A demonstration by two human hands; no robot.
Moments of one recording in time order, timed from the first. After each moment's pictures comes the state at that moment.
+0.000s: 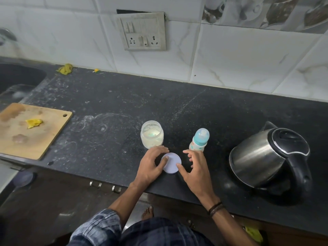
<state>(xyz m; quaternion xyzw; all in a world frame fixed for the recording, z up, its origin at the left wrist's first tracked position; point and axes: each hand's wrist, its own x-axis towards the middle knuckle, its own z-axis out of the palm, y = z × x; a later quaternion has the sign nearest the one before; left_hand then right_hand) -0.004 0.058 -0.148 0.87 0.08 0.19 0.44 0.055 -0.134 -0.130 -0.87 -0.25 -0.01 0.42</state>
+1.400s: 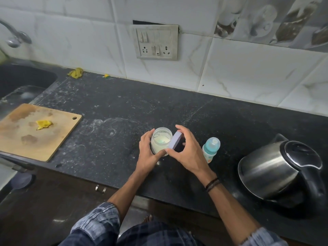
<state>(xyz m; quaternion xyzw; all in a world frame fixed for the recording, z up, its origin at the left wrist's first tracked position) 0.017 0.110 -0.126 0.79 0.19 0.20 0.54 0.096 -0.049 -0.061 -0.85 -0.29 0.08 0.43</state>
